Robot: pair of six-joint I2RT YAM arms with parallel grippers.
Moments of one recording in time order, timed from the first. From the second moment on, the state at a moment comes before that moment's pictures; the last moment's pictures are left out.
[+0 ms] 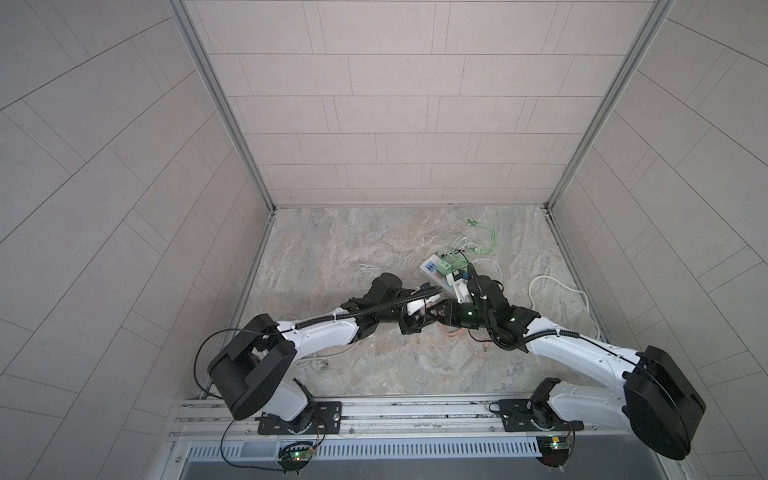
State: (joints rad) left arm -0.78 1.45 0.68 0.23 0.45 0.27; right arm 0.65 1.19 0.61 -0.05 -0.34 0.83
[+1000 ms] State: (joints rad) left arm -0.70 0.89 0.34 0.09 -0.36 -0.15; right arm 0.72 1.37 0.83 -0.27 -0.28 0.57
